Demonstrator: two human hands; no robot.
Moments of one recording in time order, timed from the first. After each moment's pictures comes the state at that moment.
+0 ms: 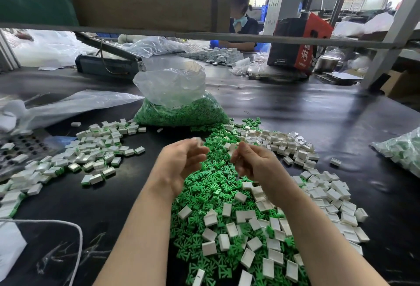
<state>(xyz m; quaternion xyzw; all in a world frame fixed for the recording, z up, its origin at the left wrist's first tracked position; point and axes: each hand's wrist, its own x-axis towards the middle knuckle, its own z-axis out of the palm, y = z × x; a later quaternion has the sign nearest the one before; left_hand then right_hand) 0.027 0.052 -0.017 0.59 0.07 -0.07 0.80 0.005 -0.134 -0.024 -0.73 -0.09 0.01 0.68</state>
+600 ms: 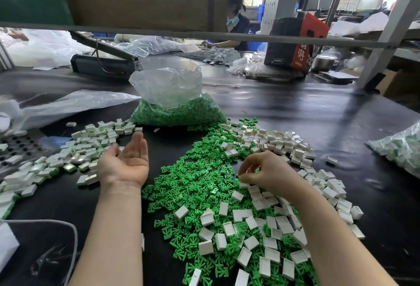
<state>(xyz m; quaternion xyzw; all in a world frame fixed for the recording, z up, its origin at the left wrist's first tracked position) 0.039 0.121 -0.020 0.16 0.19 0.09 0.96 0.002 -0.163 -0.019 -0.94 -0.05 0.03 0.34</state>
